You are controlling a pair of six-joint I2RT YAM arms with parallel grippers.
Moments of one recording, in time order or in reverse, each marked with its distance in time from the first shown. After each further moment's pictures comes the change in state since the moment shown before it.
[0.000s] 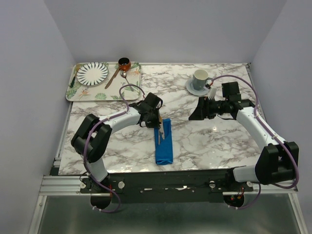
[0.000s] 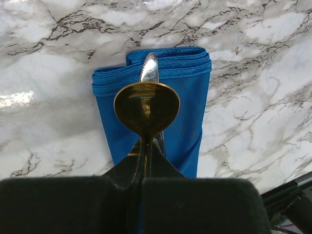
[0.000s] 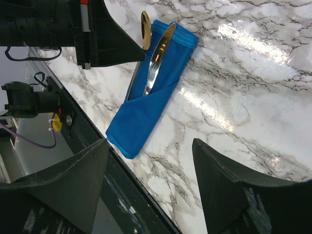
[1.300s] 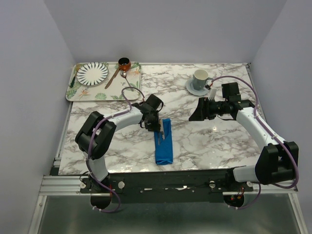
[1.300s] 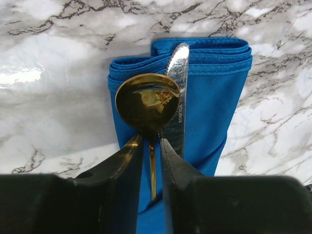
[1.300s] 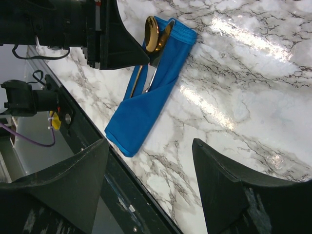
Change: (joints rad) left arm 0.000 0.058 0.010 -0.056 0.001 -0.024; right arm -0.002 0.000 -0.010 -0.005 0.000 -0.007
